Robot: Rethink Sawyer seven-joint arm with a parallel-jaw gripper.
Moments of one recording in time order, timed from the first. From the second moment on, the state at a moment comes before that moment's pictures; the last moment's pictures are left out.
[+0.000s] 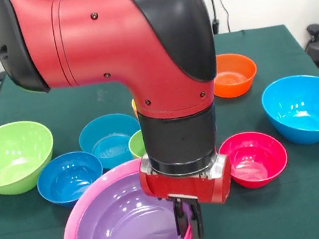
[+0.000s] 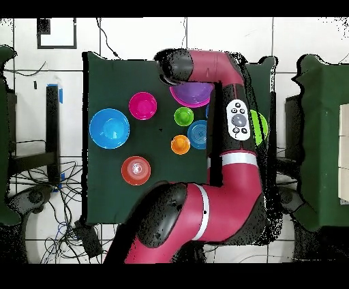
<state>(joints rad) -0.35 -0.22 0.38 0.79 -0.41 0.79 2.11</state>
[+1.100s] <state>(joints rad) -0.35 -0.24 0.36 0.90 -0.40 0.71 2.11</state>
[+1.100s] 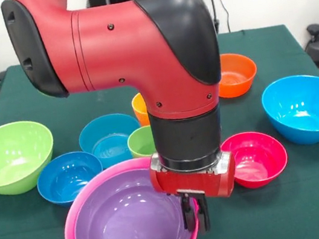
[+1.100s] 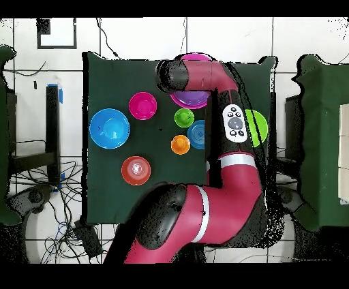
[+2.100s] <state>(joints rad) -0.34 -0.27 0.28 1.02 -0.37 0.69 2.11</state>
